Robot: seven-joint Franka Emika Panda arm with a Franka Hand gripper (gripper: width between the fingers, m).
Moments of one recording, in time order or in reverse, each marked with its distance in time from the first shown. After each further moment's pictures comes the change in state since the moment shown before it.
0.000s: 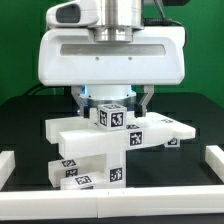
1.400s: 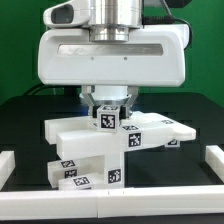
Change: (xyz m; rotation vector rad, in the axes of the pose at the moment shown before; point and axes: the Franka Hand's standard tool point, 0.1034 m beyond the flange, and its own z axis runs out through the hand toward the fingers) arm 0.006 0.006 0.002 -0.007 0.013 0.481
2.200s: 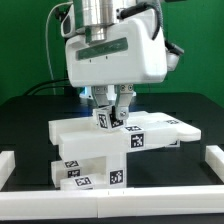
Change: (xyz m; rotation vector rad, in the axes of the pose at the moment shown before) arm 0.000 -0.004 -0.001 0.064 -0.030 0.784
